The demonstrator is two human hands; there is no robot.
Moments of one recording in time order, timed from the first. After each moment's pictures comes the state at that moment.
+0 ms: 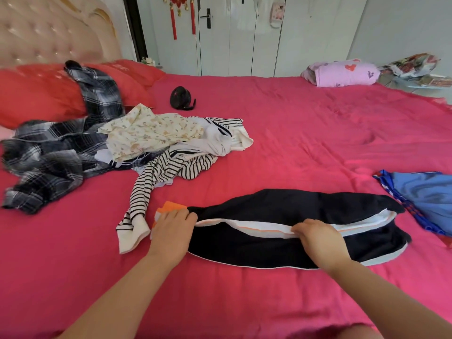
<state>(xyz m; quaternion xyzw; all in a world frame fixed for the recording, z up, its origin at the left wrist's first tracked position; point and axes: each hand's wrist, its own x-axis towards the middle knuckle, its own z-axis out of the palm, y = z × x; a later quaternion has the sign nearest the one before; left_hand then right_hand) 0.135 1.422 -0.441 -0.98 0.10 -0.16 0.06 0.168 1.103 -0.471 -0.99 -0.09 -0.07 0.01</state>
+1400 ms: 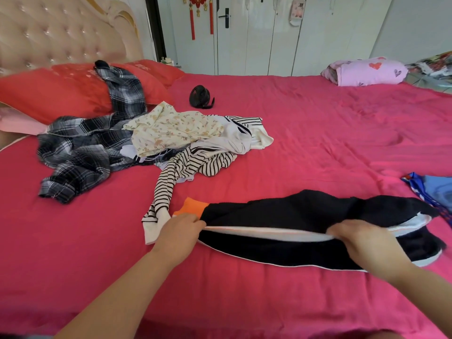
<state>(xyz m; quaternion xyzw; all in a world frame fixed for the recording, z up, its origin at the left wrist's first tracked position) 0.131 1.468 -0.462 -0.99 0.11 -0.08 0.01 0.144 1.086 -0.428 -0.98 -0.19 -0.10 0.00</state>
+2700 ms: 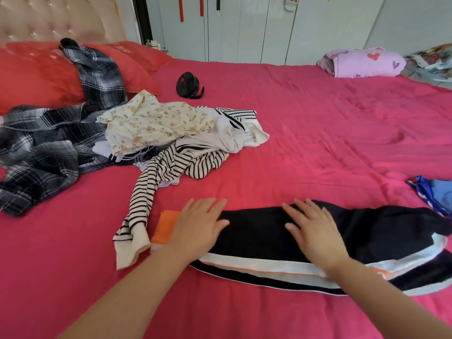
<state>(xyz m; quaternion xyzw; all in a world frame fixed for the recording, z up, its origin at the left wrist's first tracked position) 0.202 1.427 -0.469 -0.99 0.12 -0.08 -0.06 0.220 1.152 -0.479 -0.99 -0.14 -0.07 0.06</state>
